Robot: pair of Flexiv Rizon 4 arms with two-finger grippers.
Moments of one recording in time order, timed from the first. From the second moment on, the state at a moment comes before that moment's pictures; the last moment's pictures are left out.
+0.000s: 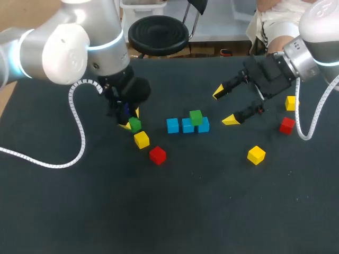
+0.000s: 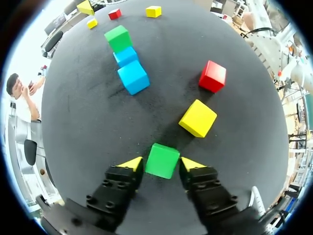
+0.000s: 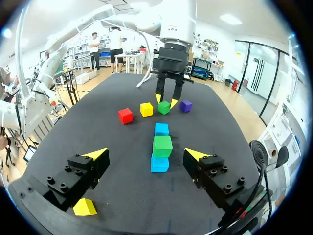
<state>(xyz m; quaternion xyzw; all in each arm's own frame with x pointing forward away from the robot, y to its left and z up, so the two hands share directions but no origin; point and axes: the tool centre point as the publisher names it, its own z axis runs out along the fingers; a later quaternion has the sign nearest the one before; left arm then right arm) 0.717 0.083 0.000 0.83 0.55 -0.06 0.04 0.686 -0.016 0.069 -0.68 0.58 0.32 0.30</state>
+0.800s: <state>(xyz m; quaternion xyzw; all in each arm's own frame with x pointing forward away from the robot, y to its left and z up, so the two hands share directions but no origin) 0.716 0.086 -0.002 0.83 0.56 -0.06 0.04 0.686 -0.016 0.069 -0.68 0.58 0.32 0.30</state>
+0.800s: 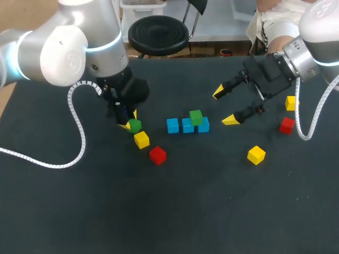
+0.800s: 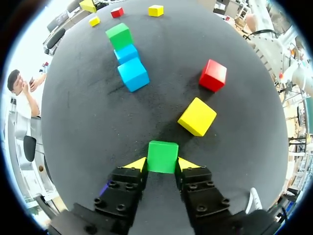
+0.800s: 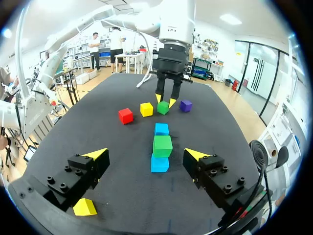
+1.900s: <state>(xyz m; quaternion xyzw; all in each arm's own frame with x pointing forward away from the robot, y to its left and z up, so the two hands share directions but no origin) 0.675 0.054 0.062 0.69 0.72 -0.04 0.06 0.686 -0.016 0.069 -0.68 0.58 0.32 0.30</state>
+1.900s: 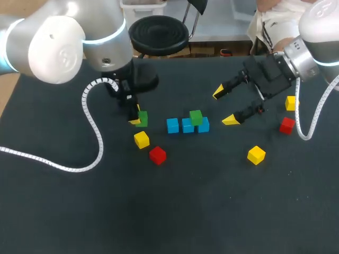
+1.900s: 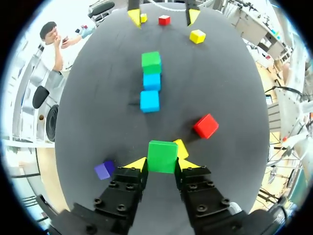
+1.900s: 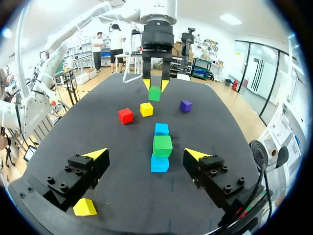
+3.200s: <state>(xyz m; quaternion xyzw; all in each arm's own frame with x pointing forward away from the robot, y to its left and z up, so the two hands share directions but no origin) 0.653 0.036 0.084 0.68 0.72 -0.05 0.09 0.686 -0.016 0.069 -0.68 0.58 0.32 0.30</state>
